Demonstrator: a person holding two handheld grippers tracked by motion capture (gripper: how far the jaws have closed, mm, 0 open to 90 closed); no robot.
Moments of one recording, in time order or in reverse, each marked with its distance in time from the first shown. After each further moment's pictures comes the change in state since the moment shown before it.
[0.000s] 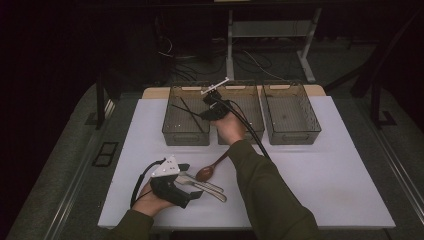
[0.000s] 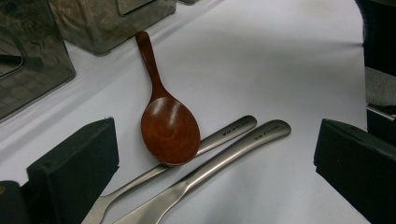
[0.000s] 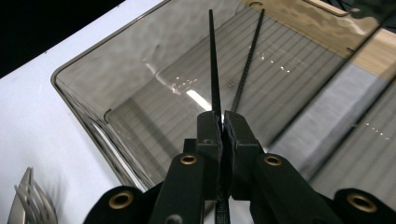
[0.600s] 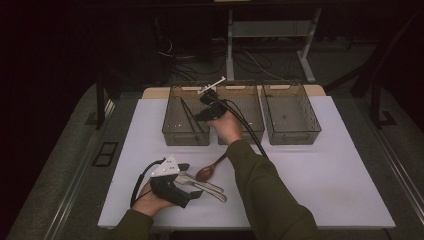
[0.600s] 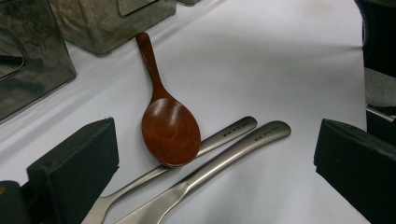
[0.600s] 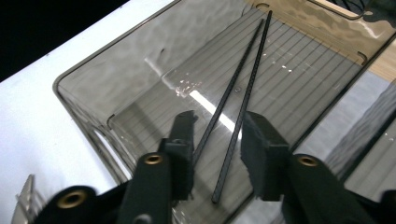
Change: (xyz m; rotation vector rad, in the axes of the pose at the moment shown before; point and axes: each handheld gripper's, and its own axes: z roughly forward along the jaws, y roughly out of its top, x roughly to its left) left arm 0.001 0.000 0.000 -0.007 0.001 -0.004; right arm 0.002 0.004 0.001 -0.003 0.019 0.002
